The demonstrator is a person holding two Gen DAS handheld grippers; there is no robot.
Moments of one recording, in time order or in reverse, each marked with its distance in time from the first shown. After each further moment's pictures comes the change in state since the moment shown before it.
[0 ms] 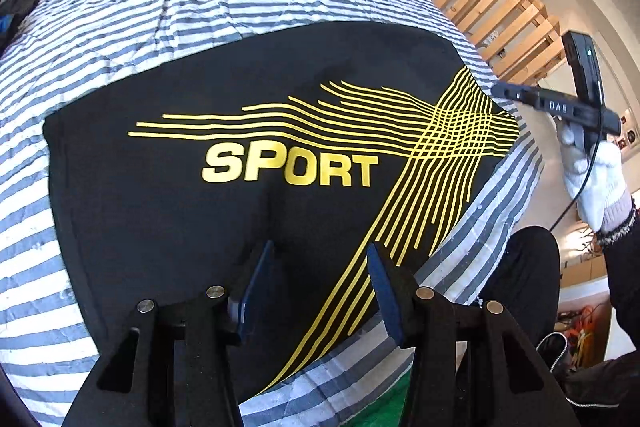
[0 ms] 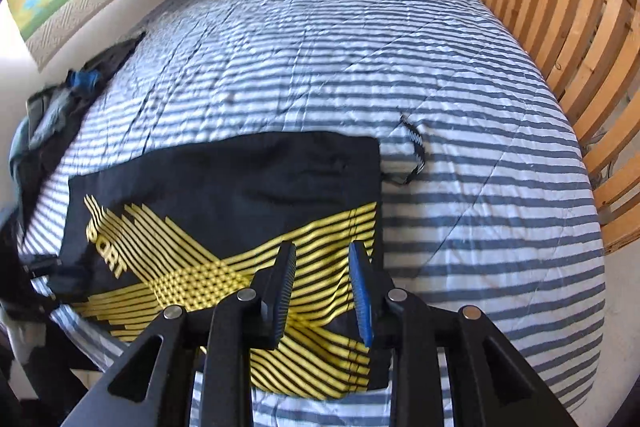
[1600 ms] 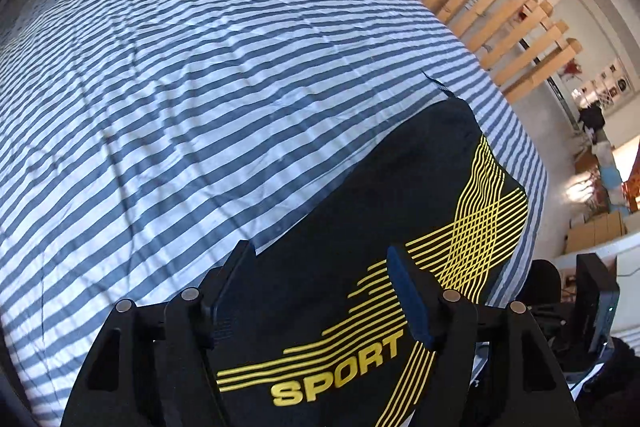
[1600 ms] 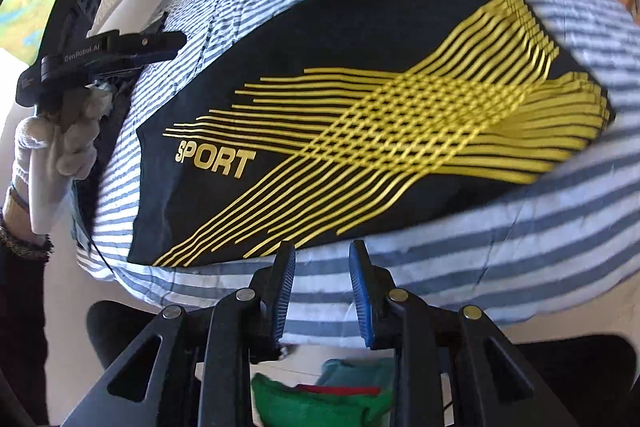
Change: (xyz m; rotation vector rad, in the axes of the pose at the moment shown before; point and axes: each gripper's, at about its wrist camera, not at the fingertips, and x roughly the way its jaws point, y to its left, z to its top) left arm 0.034 -0.010 0.195 0.182 0.143 -0.039; right arm 0.013 0.109 -0.102 0.346 0.168 0.267
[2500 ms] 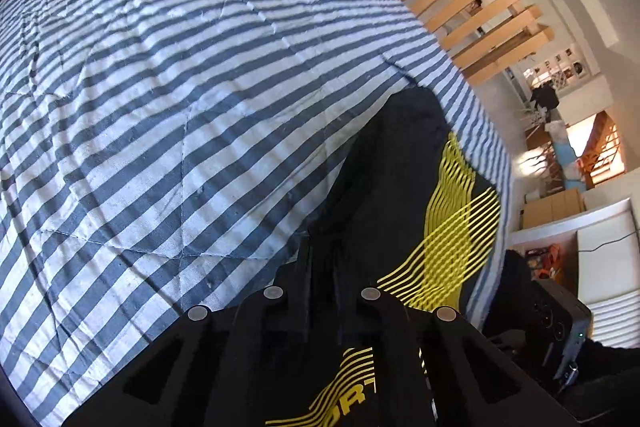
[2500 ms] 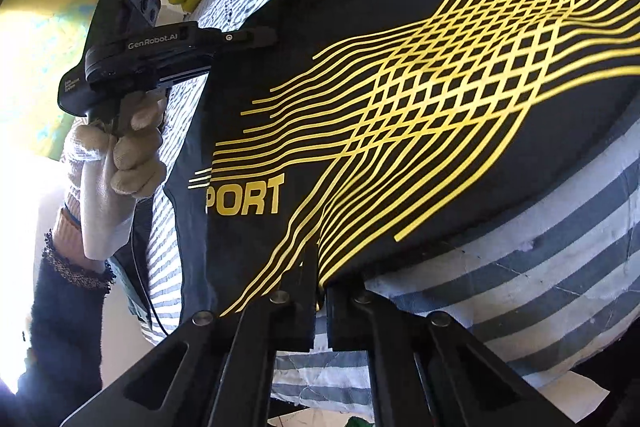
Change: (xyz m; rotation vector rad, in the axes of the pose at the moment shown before) left arm 0.047 -0.006 0.026 0.042 0.035 -0.217; right arm 0.041 0.015 -0.003 0.212 -0.114 0.201
